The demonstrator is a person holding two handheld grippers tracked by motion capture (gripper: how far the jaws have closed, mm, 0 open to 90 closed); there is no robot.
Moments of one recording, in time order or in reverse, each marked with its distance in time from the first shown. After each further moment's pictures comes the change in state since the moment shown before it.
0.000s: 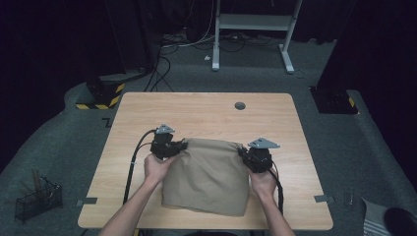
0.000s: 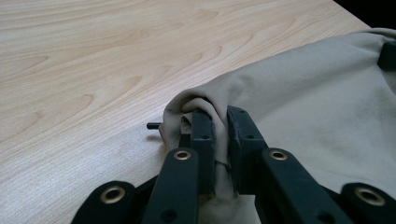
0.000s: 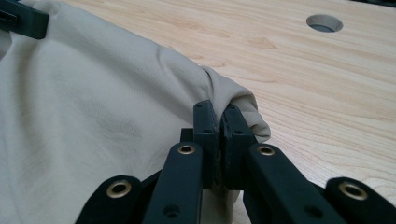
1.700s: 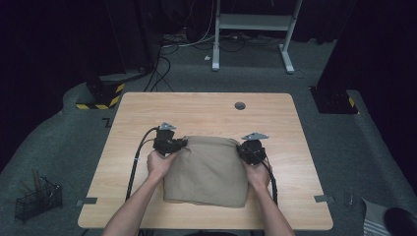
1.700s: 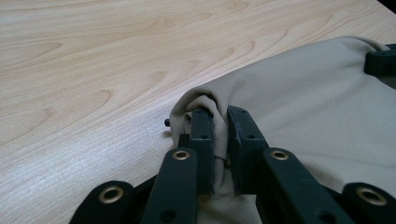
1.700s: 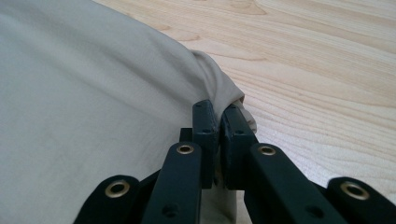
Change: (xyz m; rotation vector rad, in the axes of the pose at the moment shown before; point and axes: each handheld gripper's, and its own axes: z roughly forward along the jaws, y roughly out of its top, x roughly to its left) left arm 0.023 0.000 0.028 0.028 0.033 -0.045; right arm -0.017 0.002 0.052 0.121 -0.060 0.015
